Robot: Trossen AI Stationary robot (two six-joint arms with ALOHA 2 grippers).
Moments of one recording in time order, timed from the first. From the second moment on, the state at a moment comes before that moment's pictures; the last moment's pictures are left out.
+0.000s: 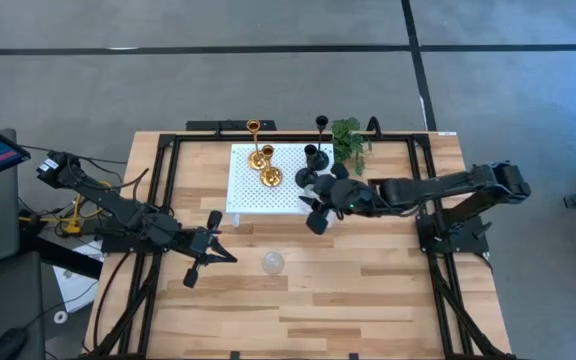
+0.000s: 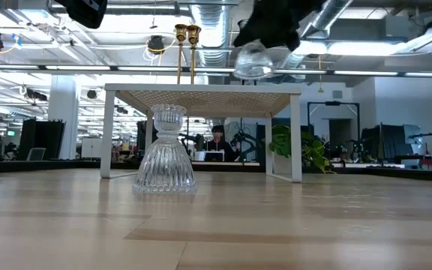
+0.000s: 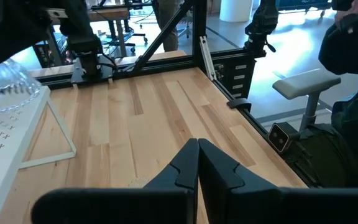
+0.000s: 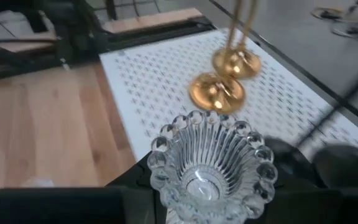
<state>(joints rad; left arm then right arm) -0.53 0.68 0.51 0.10 -0.22 0.02 0.10 1.43 1.10 -0.23 0.47 0.24</state>
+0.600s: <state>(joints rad) -0.53 0.68 0.51 0.10 -0.22 0.02 -0.04 1.55 1.10 -0.07 0.26 0.23</state>
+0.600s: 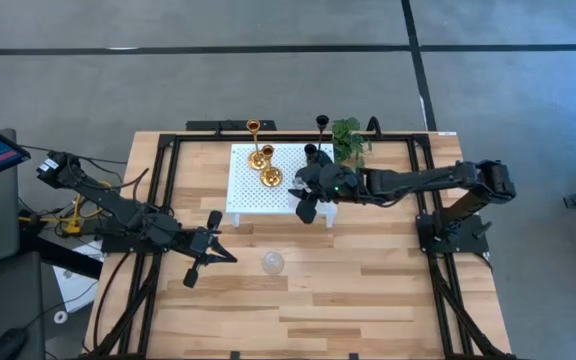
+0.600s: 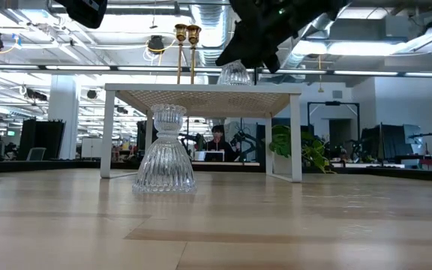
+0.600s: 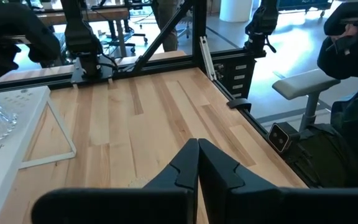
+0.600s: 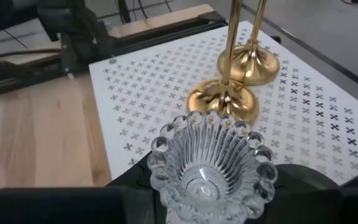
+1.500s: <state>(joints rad) -0.53 0.68 0.51 0.10 -0.22 0.02 -0.04 1.54 1.10 -0.07 0.26 0.20</state>
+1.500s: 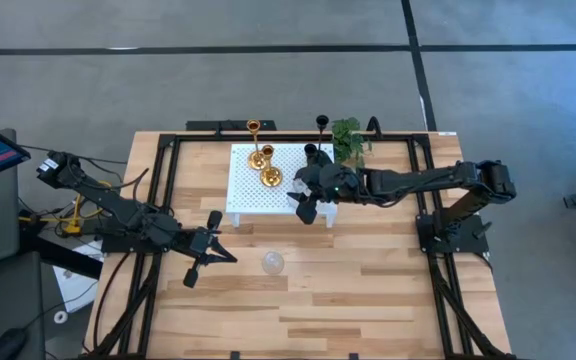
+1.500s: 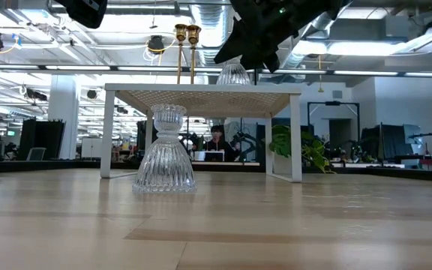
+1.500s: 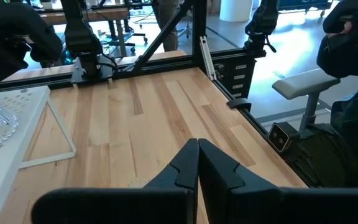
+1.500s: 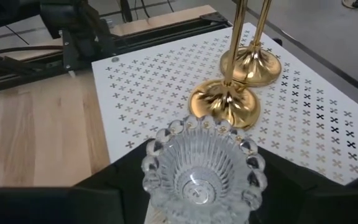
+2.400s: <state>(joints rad) -0.53 0.68 0.51 0.10 -0.22 0.02 -0.05 1.50 1.10 -0.09 0.26 0.18</state>
